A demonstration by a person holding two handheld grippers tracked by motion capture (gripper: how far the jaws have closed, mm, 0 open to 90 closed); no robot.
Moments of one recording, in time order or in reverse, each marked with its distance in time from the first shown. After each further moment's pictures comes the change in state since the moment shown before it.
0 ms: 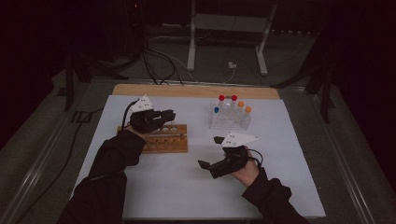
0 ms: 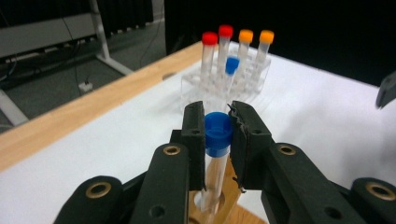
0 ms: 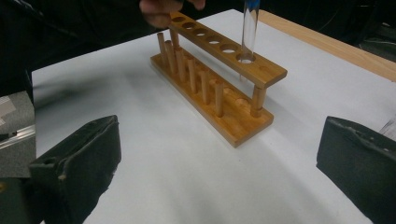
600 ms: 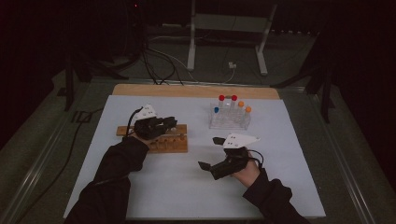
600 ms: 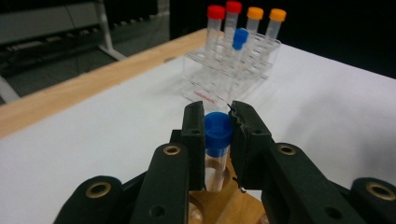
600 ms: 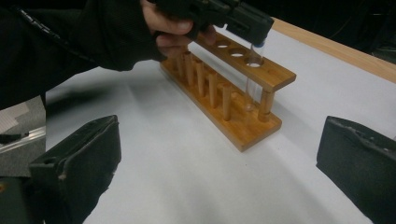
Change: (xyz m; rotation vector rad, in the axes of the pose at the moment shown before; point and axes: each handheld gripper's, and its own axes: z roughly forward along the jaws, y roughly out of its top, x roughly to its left) left arm 0.000 -0.023 0.012 -0.007 0.028 -0.024; right arm -0.003 -0.005 0.001 -0.026 0.038 -0.018
